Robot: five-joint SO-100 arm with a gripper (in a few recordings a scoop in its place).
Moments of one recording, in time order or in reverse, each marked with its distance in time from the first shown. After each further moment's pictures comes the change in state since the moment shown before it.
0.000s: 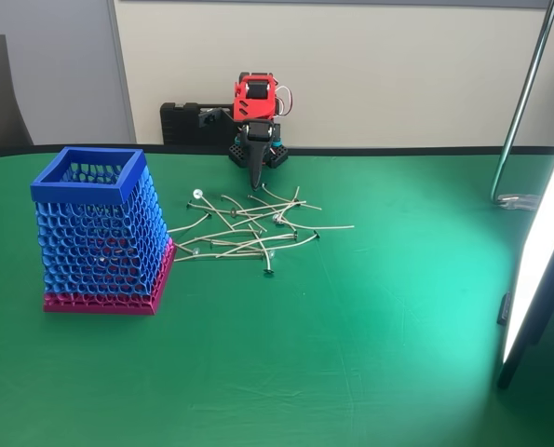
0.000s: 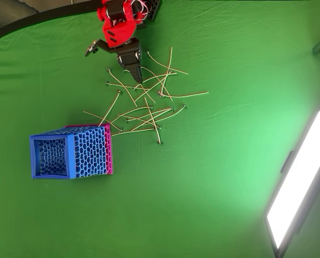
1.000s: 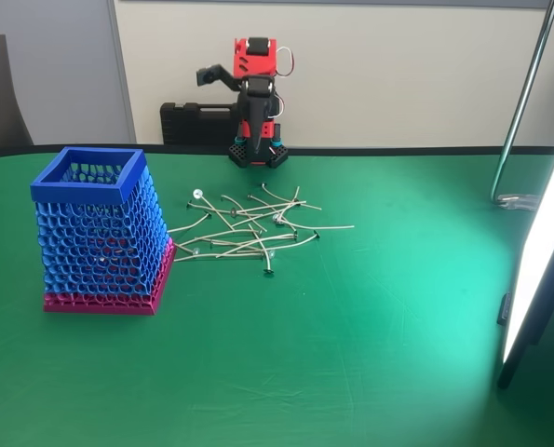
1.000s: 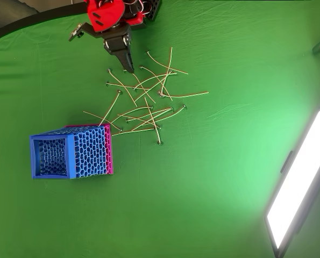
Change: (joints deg) arm -0.5 -13.3 -33.3 22.9 3.1
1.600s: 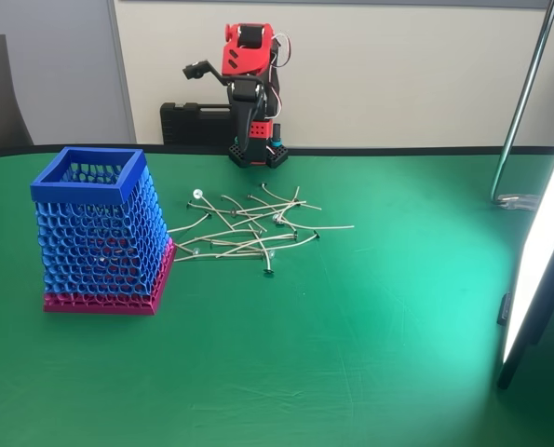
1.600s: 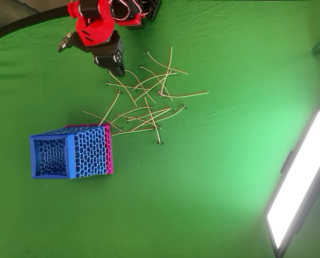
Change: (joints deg) arm 6.8 -31.0 -16.9 0.4 0.7
